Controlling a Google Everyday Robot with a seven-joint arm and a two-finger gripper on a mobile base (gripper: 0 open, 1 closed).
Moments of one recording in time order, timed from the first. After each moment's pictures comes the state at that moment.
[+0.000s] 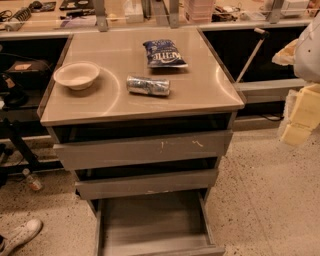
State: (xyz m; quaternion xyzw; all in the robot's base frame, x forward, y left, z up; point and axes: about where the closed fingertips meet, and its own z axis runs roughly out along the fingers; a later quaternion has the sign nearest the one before) arm 0.438 -0.217 0.976 -0.60 0.78 -0.03 0.16
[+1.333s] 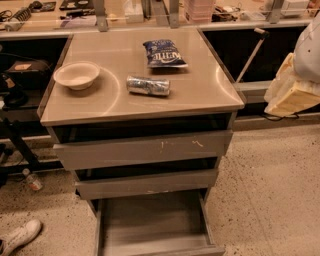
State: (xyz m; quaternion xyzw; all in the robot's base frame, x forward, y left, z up) arm 0.438 -0.217 0.976 -0.60 0.78 -0.03 0.16
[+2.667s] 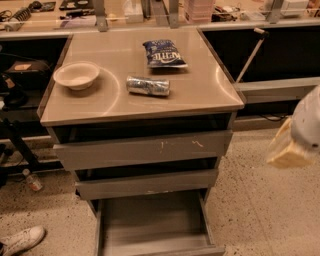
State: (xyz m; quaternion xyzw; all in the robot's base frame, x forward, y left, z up) arm 0.391 -0.227 0.886 -0.55 0.82 0.02 0.13
